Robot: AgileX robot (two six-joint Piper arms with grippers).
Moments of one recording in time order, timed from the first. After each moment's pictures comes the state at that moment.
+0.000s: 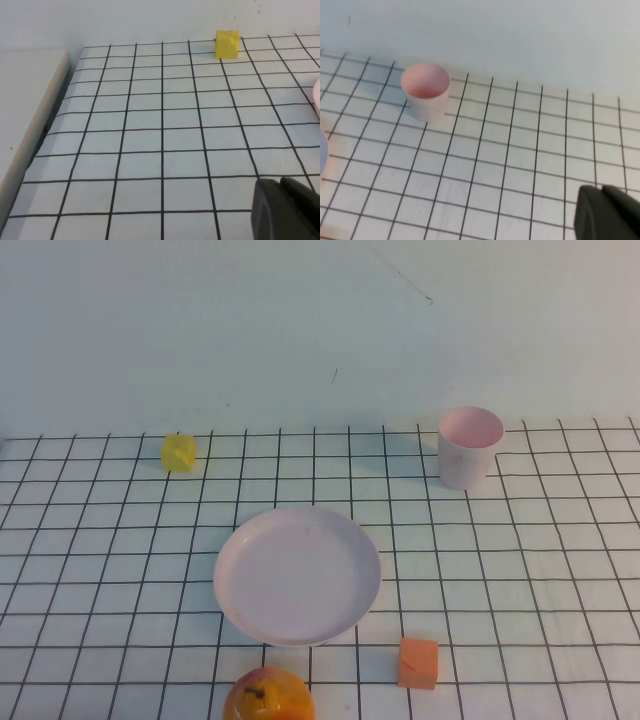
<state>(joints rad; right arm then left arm) 0.00 0.97 -1.11 0.12 0.88 -0.24 -0.01 -0.01 0.02 0.01 0.38 -0.04</state>
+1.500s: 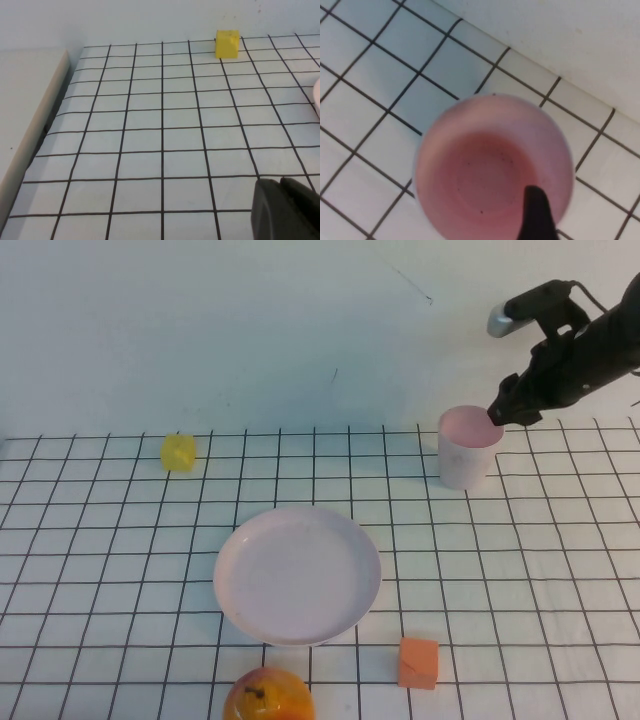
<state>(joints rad) 0.14 2.17 -1.82 0.36 0.77 -0.66 -0.01 -0.01 0.02 0.01 0.38 -0.04</state>
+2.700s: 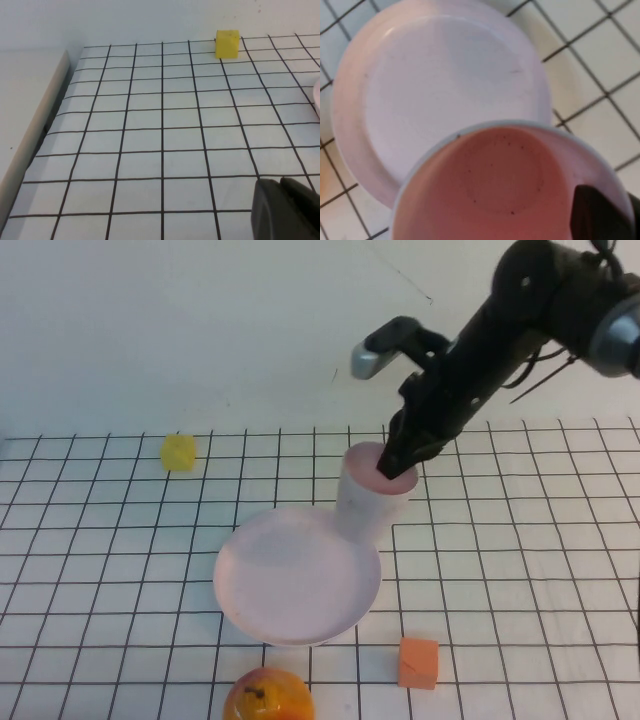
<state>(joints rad) 0.37 2.26 -2.10 0.46 1.27 -0.70 -0.01 -0.01 0.02 0.01 0.38 -0.04</state>
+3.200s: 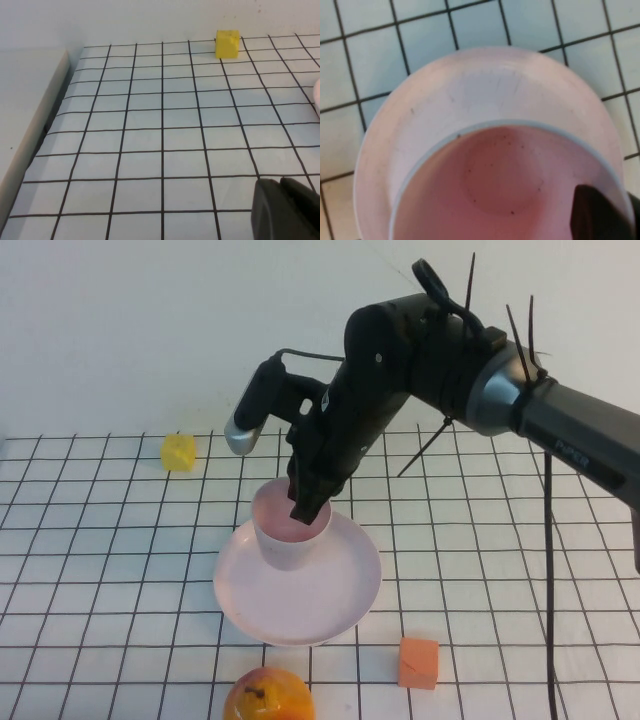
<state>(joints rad) 0.66 2.26 -2.10 0.20 1.09 -0.70 -0.01 -0.01 0.02 0.01 0.38 -0.04</state>
